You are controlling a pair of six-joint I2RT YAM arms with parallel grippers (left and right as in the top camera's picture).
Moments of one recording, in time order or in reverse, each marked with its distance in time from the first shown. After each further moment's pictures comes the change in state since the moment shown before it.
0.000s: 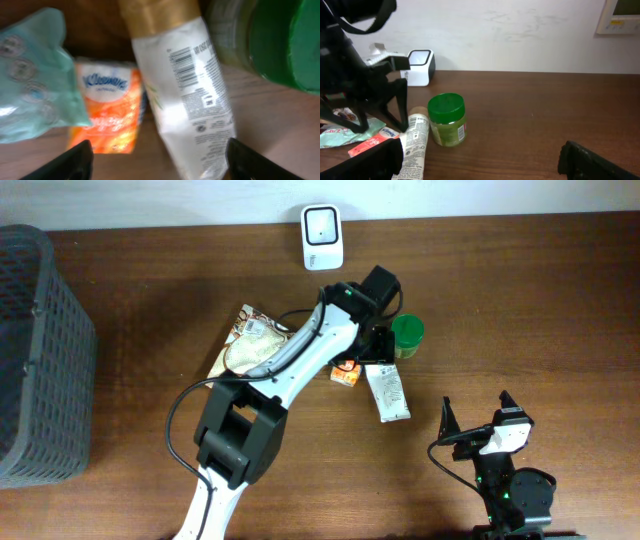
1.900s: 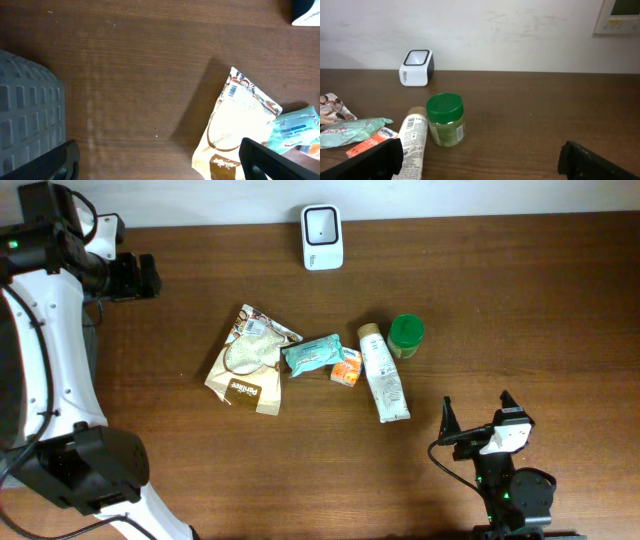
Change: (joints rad) left arm 0.903 -0.309 0.149 -0.233 0.023 0.687; right arm 0.000 0.000 0.000 0.000 0.006 -0.001
